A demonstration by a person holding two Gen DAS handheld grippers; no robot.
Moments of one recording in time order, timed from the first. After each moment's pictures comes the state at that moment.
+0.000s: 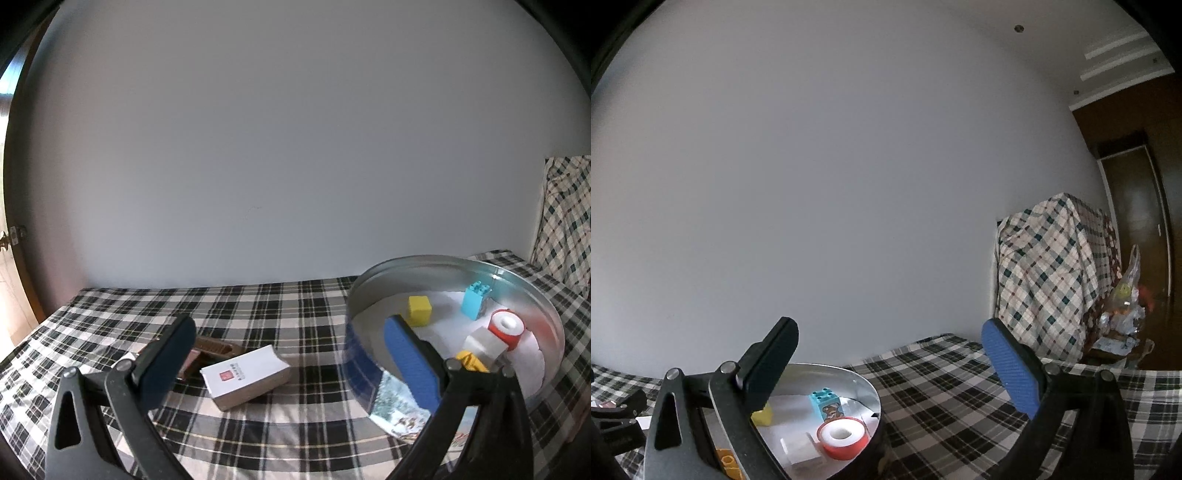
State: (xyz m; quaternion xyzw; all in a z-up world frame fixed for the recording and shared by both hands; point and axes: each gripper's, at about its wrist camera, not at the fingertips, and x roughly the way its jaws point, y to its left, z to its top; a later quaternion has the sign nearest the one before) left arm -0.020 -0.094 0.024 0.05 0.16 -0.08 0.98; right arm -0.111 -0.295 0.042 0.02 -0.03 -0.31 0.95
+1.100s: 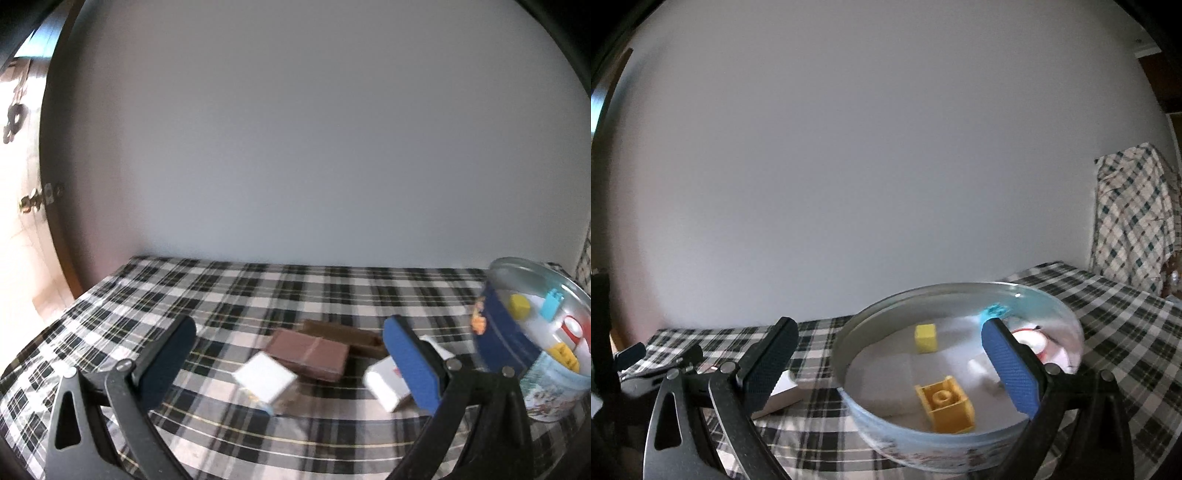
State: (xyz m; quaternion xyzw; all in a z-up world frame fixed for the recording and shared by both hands) left arm 0.032 0.044 0.019 0.01 0.21 0.00 0.98; right arm -0.053 -0.167 0.022 0.07 0.10 -0.15 0.98
